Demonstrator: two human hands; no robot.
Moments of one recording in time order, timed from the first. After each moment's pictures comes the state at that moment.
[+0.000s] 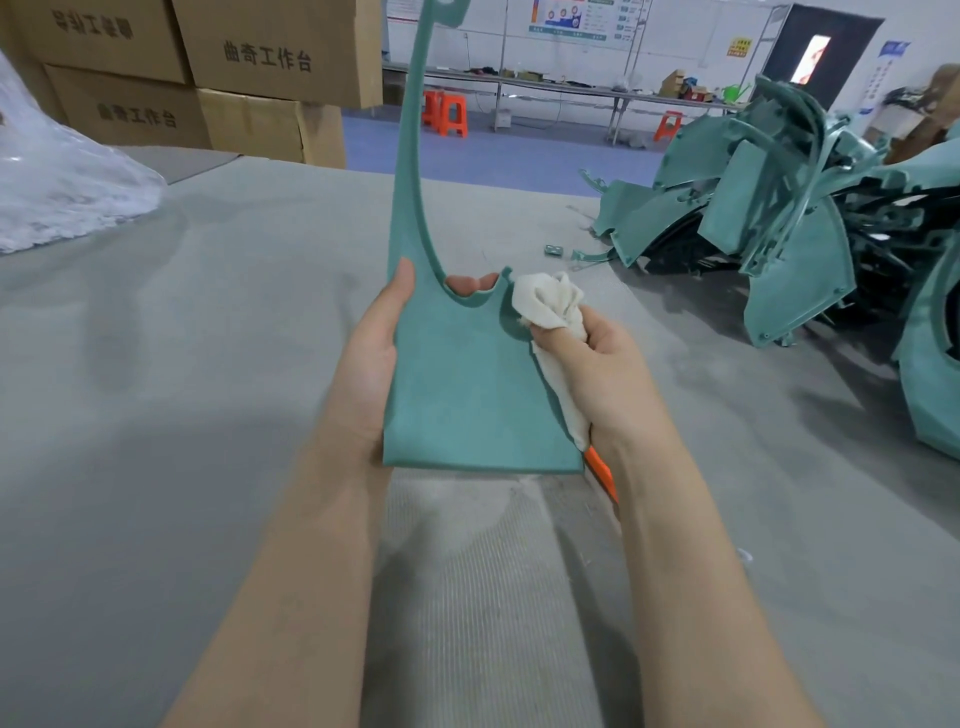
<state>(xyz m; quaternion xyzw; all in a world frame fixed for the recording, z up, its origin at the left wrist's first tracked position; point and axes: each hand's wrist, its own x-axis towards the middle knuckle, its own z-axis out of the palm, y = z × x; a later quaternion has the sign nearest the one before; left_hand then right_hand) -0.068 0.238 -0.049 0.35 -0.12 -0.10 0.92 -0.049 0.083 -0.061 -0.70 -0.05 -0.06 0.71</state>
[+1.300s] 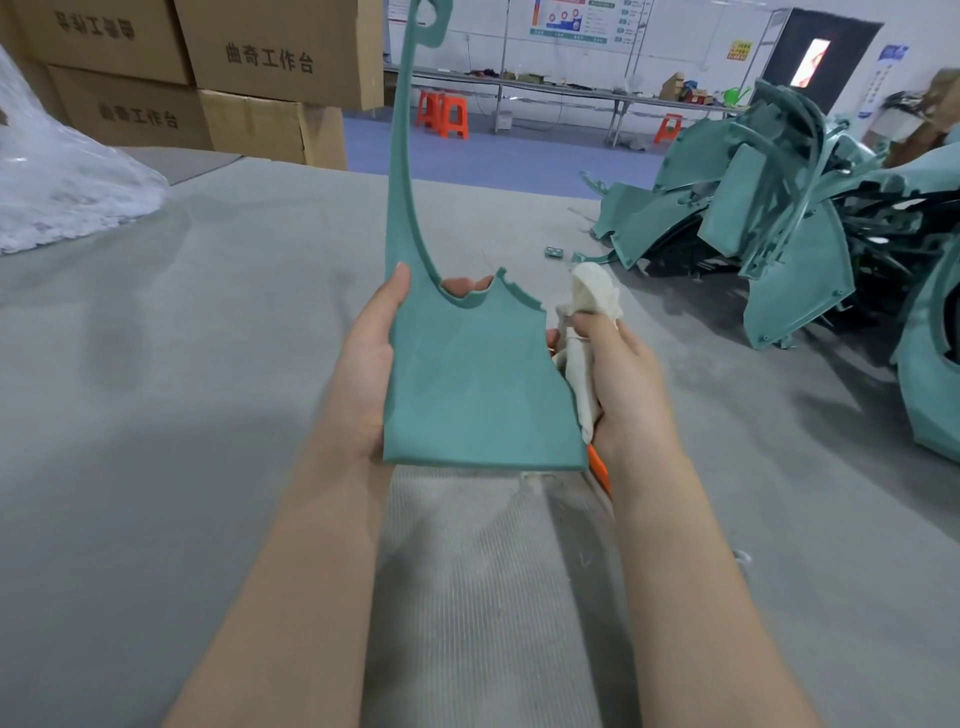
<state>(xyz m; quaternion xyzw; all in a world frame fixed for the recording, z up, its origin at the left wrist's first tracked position) -0.066 0.241 -0.051 0.36 -0.08 -0.09 0.92 -0.049 0.080 -0.058 -0.58 0.07 -0.05 0.81</state>
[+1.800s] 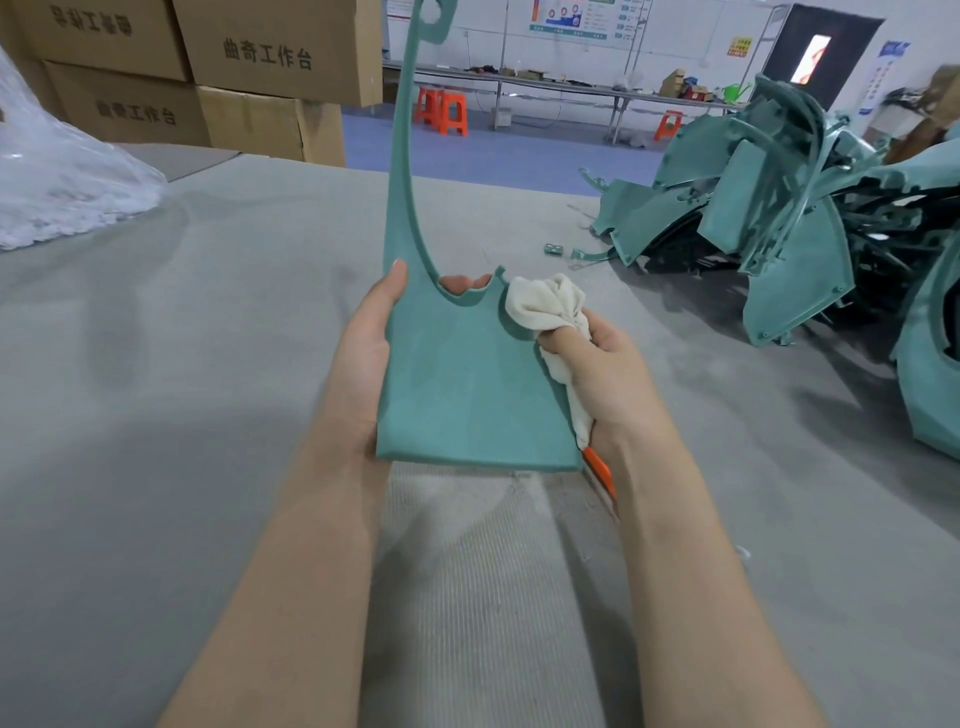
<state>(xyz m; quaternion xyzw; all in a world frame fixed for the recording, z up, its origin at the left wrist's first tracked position) -0.065 0.242 -0.052 0.37 -0.07 -0.09 0.92 -0.050 0.081 -0.063 -0.66 -0.05 -0.02 0.75</state>
